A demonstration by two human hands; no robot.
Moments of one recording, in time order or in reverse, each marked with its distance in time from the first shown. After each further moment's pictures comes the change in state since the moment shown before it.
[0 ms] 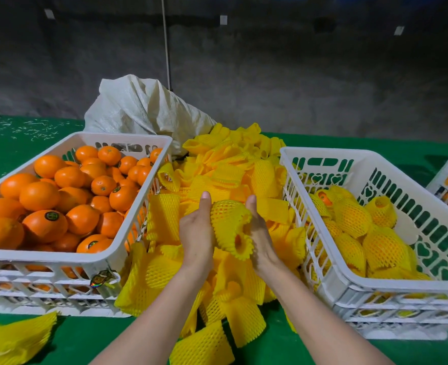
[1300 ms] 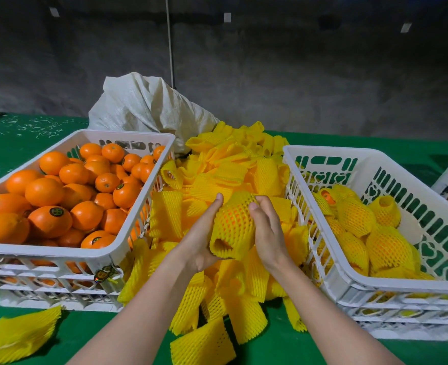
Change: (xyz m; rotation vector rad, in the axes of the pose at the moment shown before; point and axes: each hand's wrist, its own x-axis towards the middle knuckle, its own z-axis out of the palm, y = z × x) left_hand 0.009 0.005 -0.013 -0.044 -0.599 -0.598; right_hand -0.003 0.008 -0.015 -0.041 0.014 -0.373
